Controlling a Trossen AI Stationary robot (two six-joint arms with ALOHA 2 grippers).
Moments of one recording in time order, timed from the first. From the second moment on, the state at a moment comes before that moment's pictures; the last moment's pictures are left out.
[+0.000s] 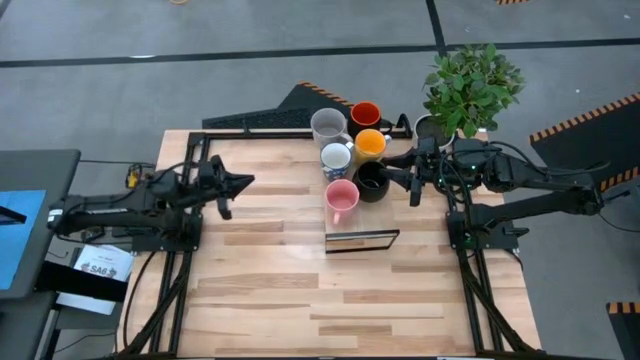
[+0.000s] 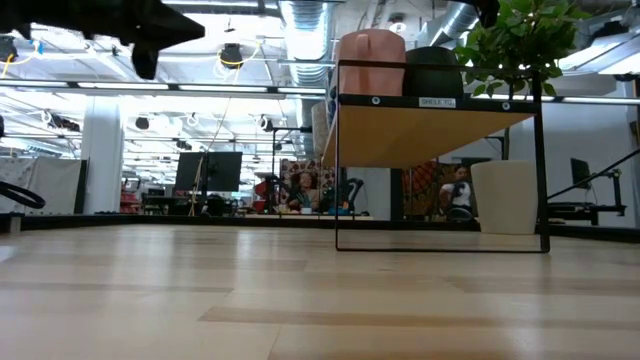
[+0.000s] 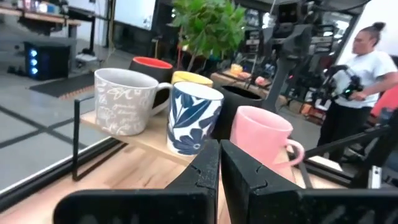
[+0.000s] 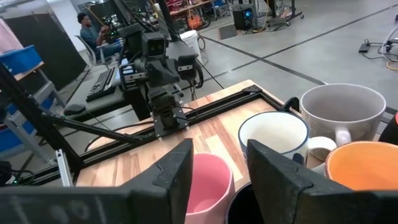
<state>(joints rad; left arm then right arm) 0.11 0.46 0.38 0.20 -0.23 -0.25 -0.09 0.84 0.94 -0.25 0.14 0.31</state>
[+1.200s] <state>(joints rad) 0.02 0.00 0.06 0.06 -0.10 -0.33 -0.04 0.84 0.94 -0.42 0.05 0.39</state>
